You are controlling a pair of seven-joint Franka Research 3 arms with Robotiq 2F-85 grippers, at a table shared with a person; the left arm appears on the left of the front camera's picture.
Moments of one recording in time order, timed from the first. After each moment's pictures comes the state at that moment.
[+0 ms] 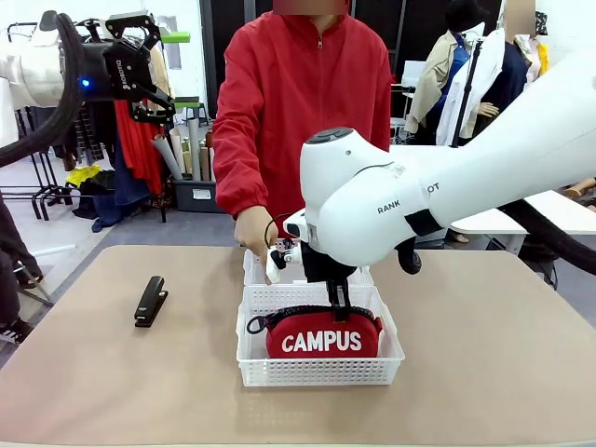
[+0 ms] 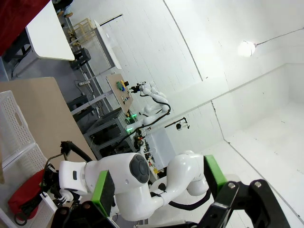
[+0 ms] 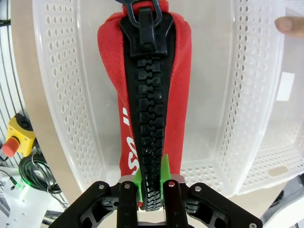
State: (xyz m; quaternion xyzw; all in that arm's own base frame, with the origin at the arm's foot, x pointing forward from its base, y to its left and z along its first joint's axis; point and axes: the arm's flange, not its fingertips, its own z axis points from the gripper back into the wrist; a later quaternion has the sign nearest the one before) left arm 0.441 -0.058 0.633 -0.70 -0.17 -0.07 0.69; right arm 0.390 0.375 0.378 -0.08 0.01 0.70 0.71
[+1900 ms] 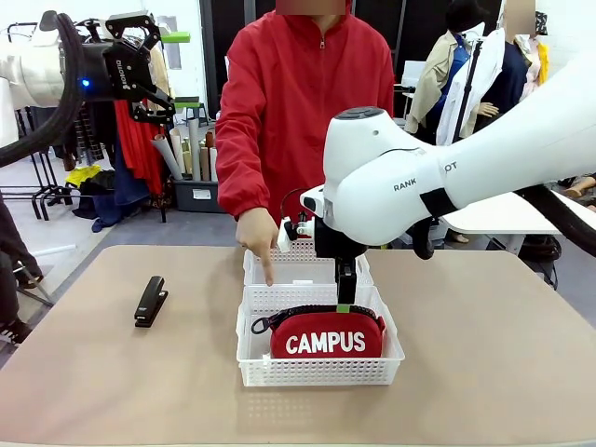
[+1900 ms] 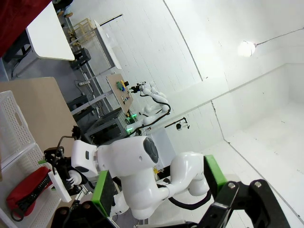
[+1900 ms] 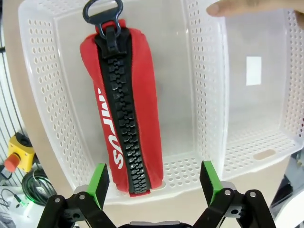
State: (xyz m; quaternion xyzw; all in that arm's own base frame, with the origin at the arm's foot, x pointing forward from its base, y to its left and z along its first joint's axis) left arm 0.441 -0.058 0.633 -0.70 -0.17 -0.07 0.69; right arm 0.411 0.351 0.412 -0.05 -0.05 0.66 0.75
